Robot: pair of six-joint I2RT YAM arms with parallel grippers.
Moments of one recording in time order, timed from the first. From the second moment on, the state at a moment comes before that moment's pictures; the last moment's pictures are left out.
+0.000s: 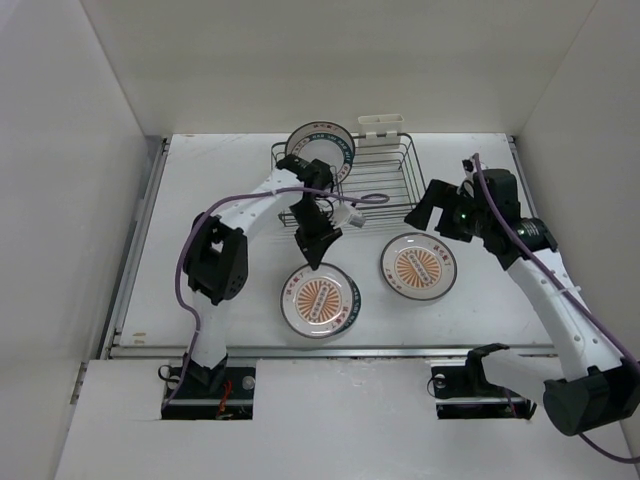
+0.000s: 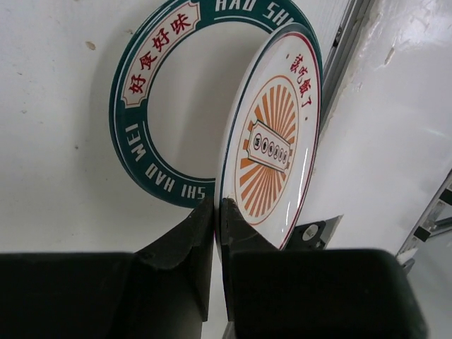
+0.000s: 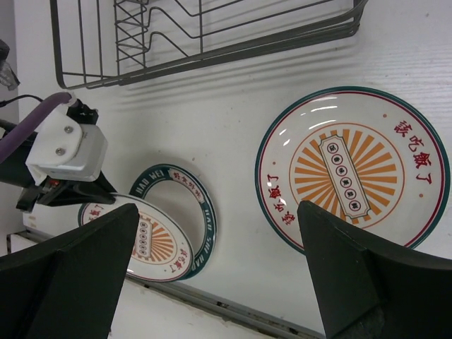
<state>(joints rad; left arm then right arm) -0.59 2.03 1.81 -1.44 0.56 0.68 0.25 1.10 1.13 -0.68 -0.19 0.51</state>
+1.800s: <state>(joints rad) -0.25 2.39 2.35 -1.19 0.04 -0.07 0.41 2.34 2.32 -0.39 -0.26 0.06</state>
